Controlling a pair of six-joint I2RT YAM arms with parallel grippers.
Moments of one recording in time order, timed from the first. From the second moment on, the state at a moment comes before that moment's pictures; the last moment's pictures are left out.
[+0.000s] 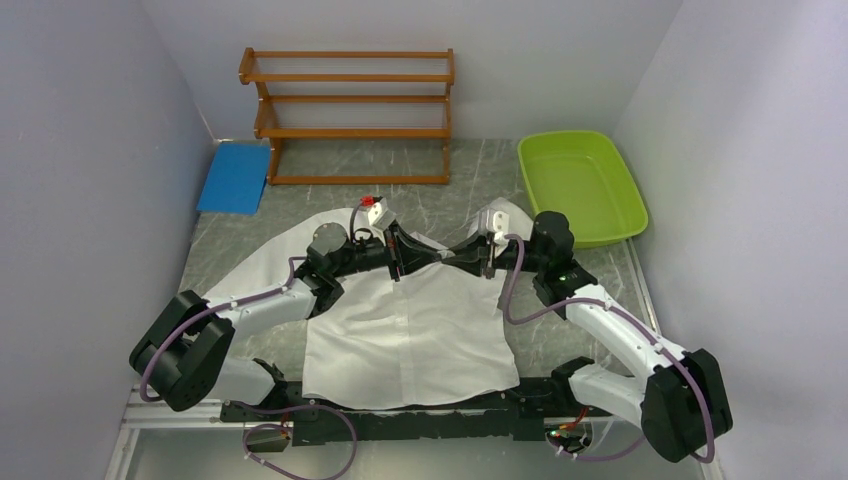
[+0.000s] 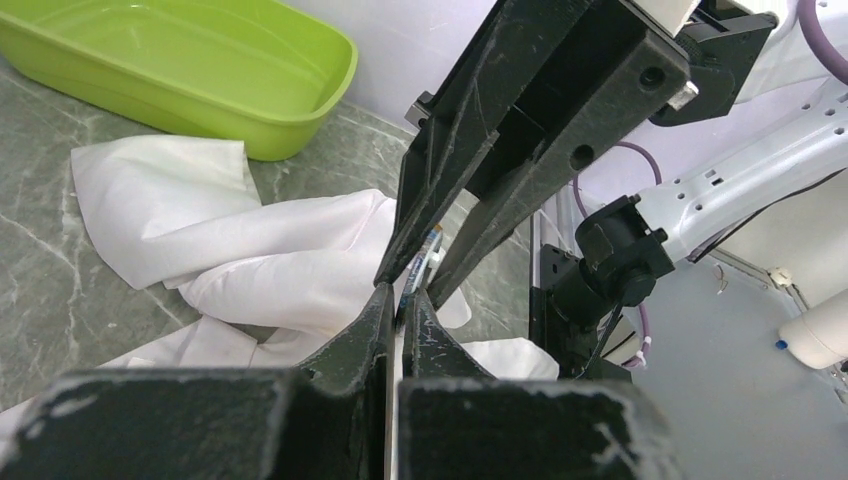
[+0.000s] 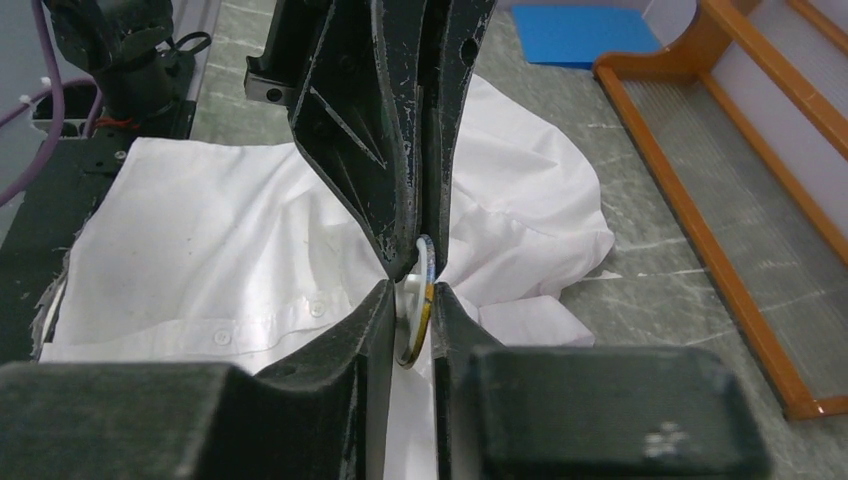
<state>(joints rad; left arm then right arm) -0.67 1.36 0.61 0.86 0.65 -0.44 0.42 1.06 0.60 0.34 -1.00 -0.26</state>
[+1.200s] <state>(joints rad) -0.65 1.36 0.61 0.87 0.76 -0.43 0.40 1.08 0.63 0.28 -1.07 -0.37</state>
